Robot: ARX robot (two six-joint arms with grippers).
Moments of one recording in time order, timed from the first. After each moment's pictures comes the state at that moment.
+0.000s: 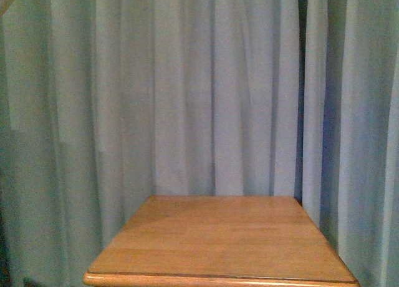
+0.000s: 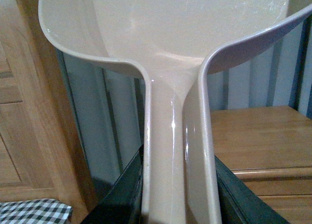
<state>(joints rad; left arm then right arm) 0.23 0.31 0.26 0.27 0.34 0.07 0.41 0.42 0.44 0.03 0.59 0.00</state>
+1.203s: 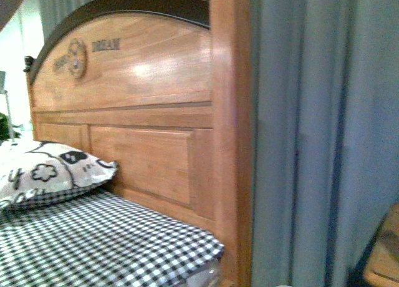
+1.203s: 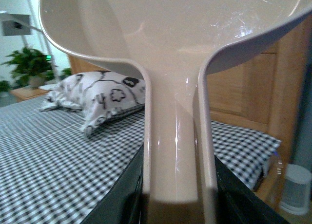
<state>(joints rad) 0.23 0.31 0.26 0.27 0.34 0.07 0.41 0.42 0.43 0.03 0.60 0.00</state>
